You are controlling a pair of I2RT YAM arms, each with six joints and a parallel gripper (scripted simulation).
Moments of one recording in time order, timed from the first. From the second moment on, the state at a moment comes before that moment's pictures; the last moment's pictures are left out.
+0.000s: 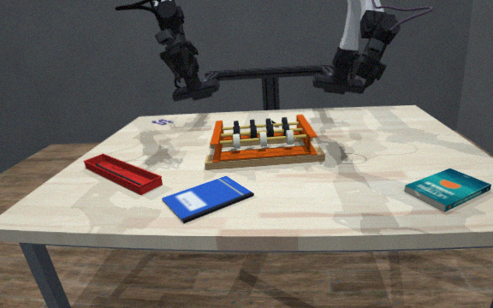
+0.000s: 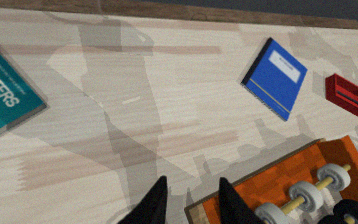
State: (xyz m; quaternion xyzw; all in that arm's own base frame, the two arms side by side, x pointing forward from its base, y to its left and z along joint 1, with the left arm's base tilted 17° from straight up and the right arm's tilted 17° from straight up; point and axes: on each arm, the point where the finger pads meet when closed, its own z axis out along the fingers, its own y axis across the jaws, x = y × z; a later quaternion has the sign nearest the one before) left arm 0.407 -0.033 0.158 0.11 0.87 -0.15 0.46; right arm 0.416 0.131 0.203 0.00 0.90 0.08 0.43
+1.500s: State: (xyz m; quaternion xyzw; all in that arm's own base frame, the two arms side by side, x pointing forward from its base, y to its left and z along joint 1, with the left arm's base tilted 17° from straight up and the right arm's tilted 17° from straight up) left arm 0.380 0.000 0.400 0.00 0.71 0.00 0.70; right arm 0.378 0.000 0.402 0.00 0.71 0.00 0.71
